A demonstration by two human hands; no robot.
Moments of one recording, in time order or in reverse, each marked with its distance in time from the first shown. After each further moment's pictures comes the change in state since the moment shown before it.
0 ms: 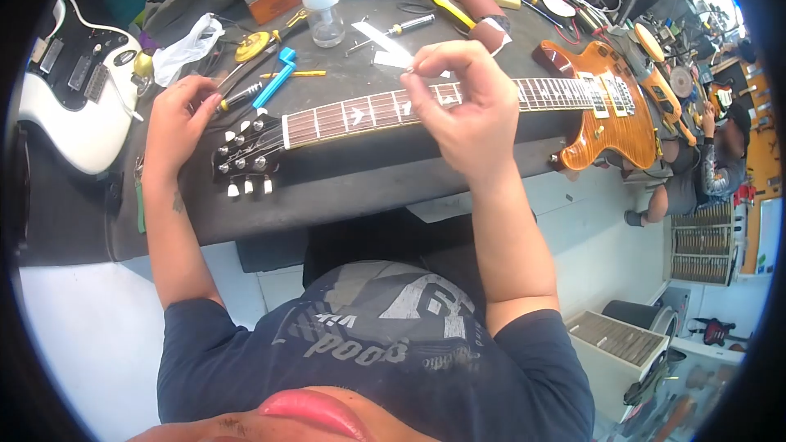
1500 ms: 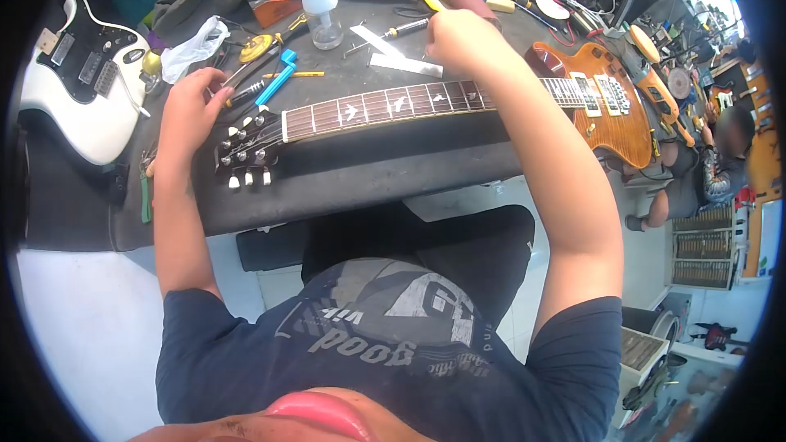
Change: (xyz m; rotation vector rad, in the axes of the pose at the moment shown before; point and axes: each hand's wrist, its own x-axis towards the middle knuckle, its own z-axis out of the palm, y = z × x) left_hand 0.007 0.003 0.012 0.137 0.004 -0.078; right_hand 0.094 0.064 -0.041 -1.143 -0.725 0.343
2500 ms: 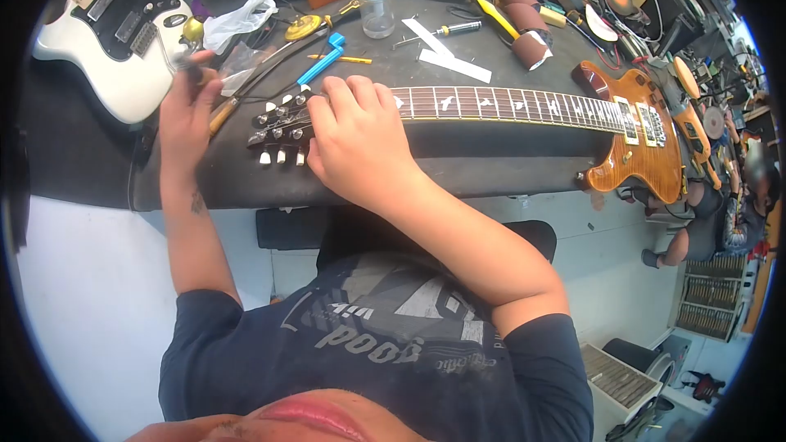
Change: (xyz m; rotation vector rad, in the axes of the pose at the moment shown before) left_hand -0.062 0.009 -0.041 -0.293 0.229 -0.062; right_hand -0.086 -0.194 0.066 0.304 0.556 -0.494
